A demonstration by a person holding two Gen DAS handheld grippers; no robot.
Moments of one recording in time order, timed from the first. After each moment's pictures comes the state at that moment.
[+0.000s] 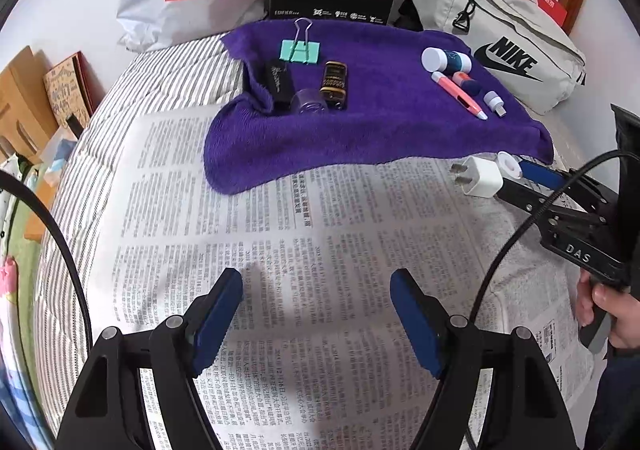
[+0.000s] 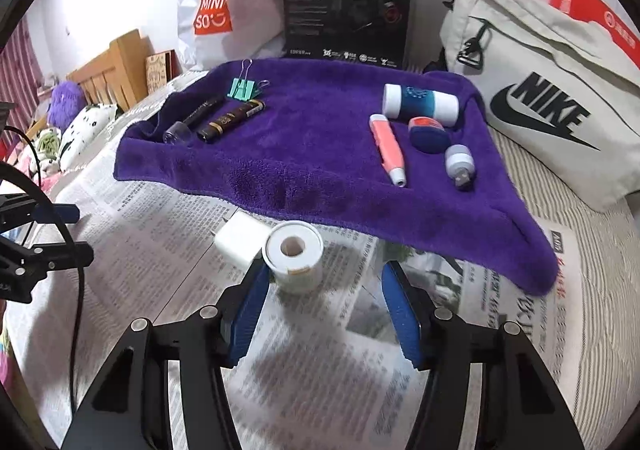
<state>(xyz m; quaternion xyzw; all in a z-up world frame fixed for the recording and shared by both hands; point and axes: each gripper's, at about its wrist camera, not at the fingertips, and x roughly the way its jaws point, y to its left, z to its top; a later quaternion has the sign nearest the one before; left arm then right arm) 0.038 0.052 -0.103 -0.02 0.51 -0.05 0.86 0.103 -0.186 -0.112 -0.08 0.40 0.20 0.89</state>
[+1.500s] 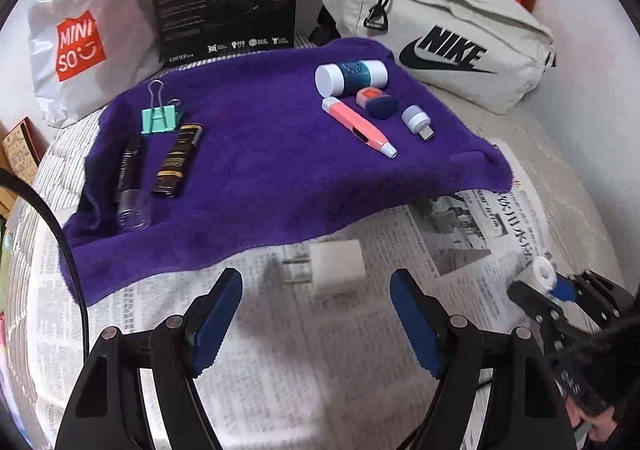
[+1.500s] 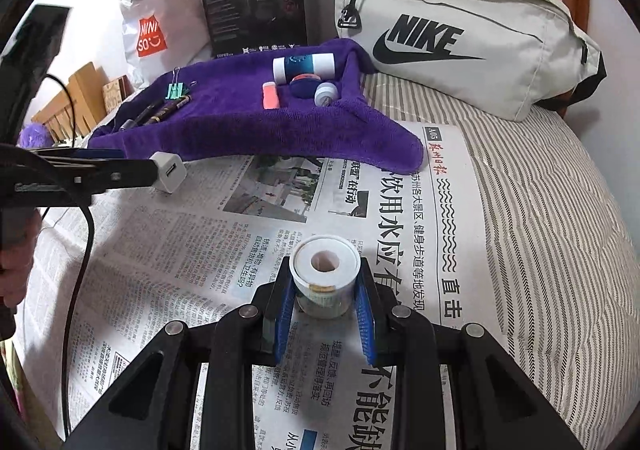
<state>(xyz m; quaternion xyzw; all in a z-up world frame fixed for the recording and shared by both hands) 0.098 -0.074 -0.094 0.02 0.48 -0.09 0.87 0.047 -0.283 -0.119 -0.02 0.41 0.12 0.90</state>
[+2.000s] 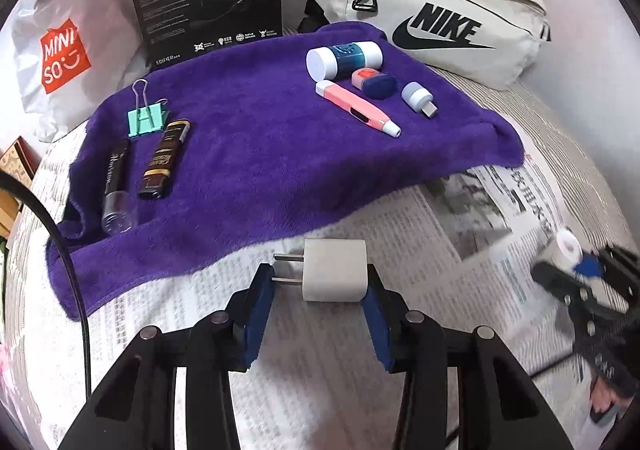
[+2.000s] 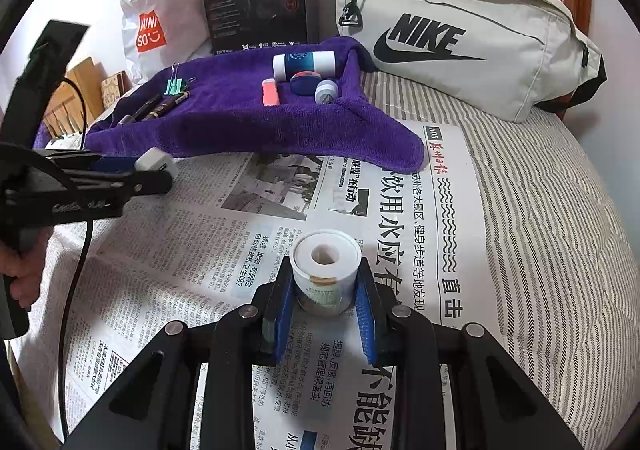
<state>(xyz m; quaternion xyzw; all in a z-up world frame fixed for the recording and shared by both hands) 0.092 -0.073 -0.110 0.06 0.48 -0.10 0.87 0.048 -0.281 -0.120 -0.03 0.41 0.12 0.90</state>
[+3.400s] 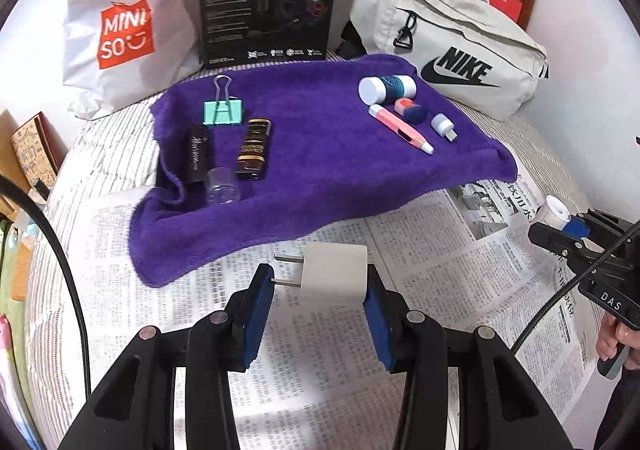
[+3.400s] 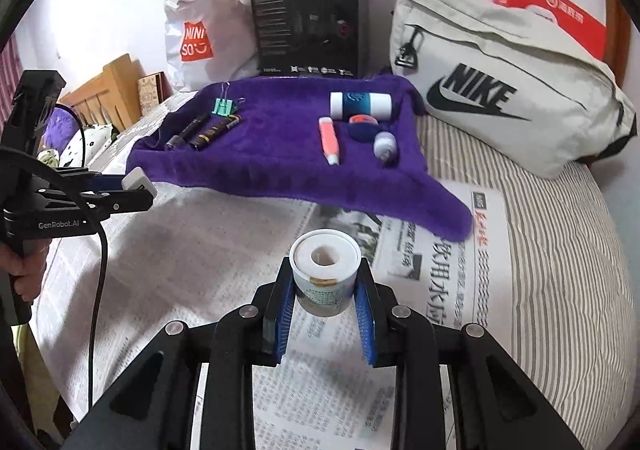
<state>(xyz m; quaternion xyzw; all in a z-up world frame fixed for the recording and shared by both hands) 0.063 -0.005 -0.078 0.02 0.46 -0.10 0.88 0.058 -0.247 -0.075 -0.05 0.39 0.18 0.90</state>
